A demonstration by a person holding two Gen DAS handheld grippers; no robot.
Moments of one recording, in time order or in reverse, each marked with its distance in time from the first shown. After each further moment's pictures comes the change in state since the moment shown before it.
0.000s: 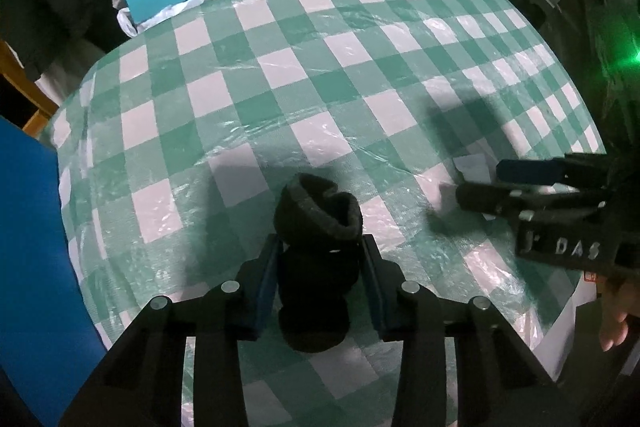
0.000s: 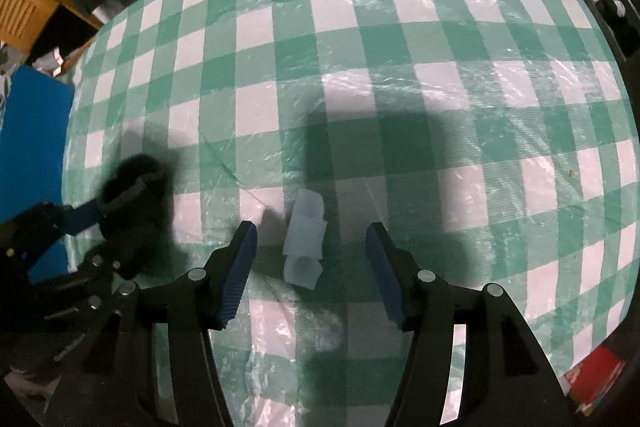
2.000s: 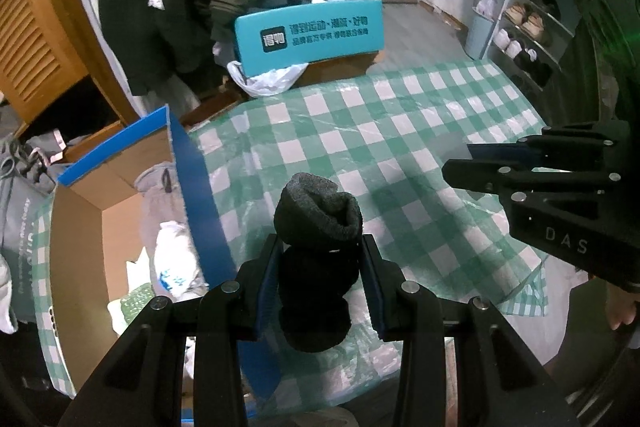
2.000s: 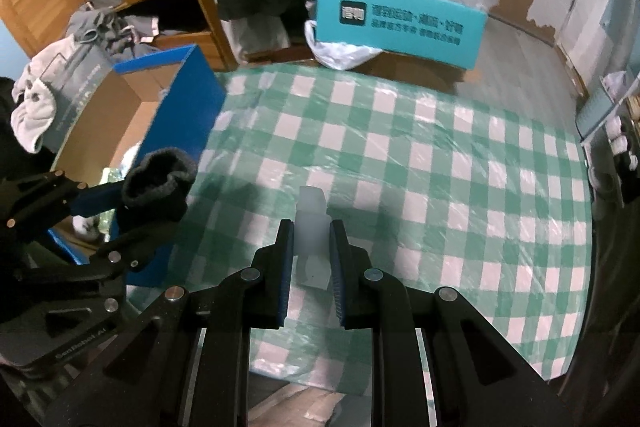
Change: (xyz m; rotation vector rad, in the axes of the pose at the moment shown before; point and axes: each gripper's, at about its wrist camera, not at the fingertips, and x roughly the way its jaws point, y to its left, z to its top) left arm -0.156 0.058 -0.058 -0.079 -0.222 0.112; right arm -0.110 0.166 -0.018 -0.369 -0.230 0.018
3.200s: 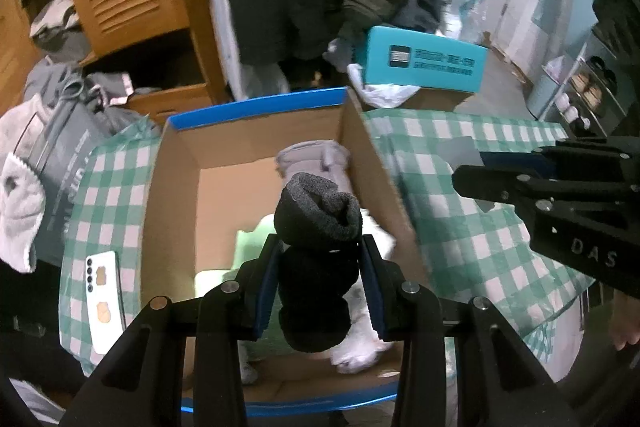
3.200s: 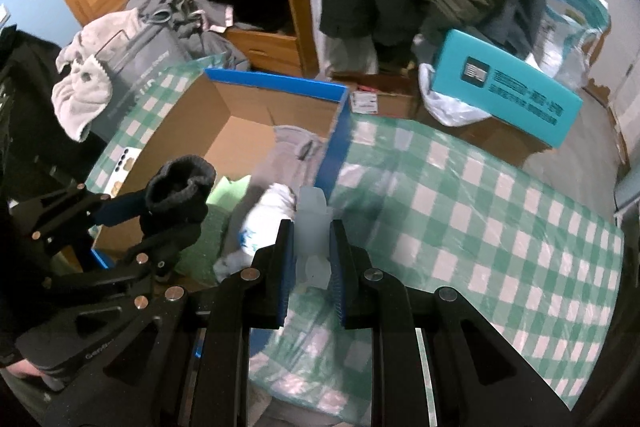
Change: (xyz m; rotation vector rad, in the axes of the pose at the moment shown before) left arm -0.029 0.149 -0.034 -0.253 -0.041 0.112; right arm 0.024 0.141 0.070 -0.184 -0.005 0.119
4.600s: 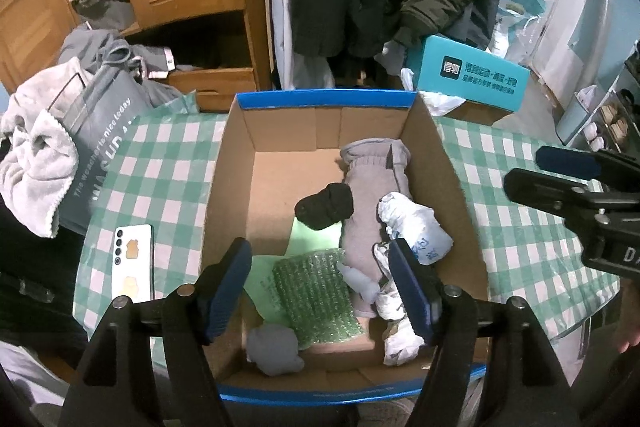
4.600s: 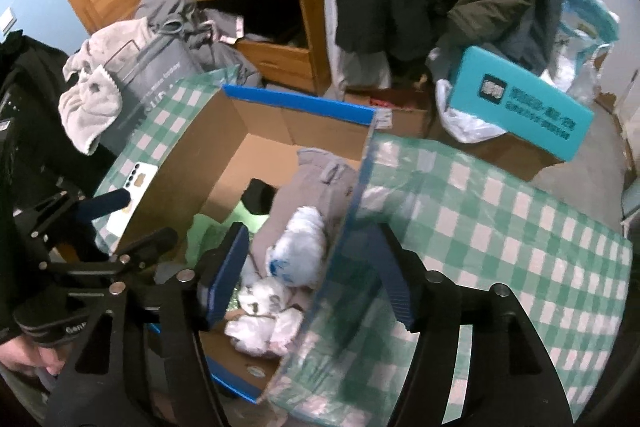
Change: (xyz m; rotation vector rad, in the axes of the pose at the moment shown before) left arm -0.010 0.044 -0.006 -0.104 0.007 0.075; right arm 0.001 0.018 0.013 0.005 -0.048 0.012
